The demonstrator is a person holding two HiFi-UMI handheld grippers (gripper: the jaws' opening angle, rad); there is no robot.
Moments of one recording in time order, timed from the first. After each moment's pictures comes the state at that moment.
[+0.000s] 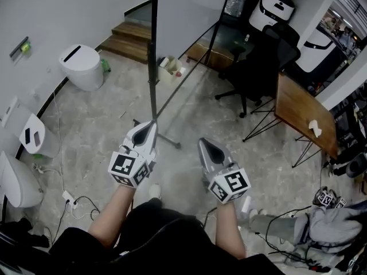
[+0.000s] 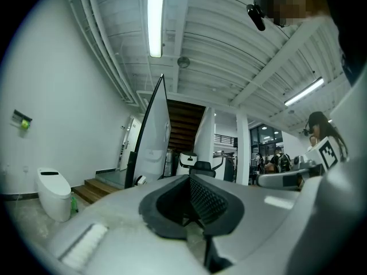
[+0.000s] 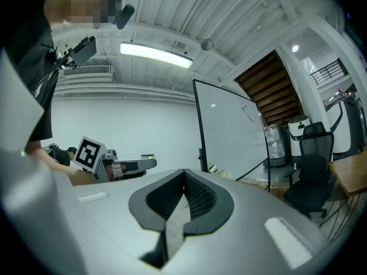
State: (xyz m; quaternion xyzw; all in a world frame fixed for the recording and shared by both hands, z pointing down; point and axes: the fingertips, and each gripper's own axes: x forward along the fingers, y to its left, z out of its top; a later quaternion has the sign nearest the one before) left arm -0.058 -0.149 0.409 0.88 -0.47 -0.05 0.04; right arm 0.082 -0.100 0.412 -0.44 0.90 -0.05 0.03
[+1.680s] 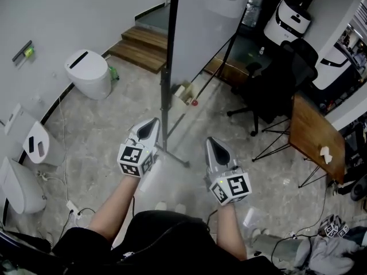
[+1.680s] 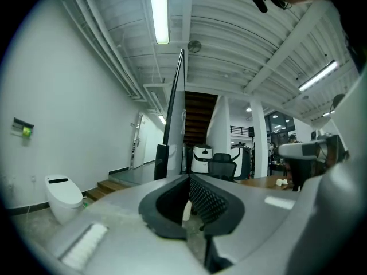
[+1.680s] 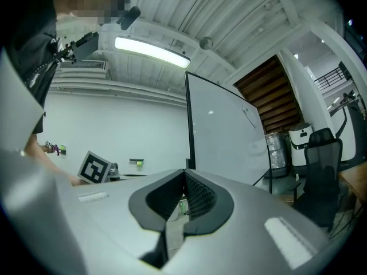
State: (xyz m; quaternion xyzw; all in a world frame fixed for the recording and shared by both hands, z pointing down) left arm -0.126 -0.351 0.436 0.86 -0.51 0.00 0.04; right arm 0.039 -0.278 0.392 -0.46 0.89 -0.01 0.05
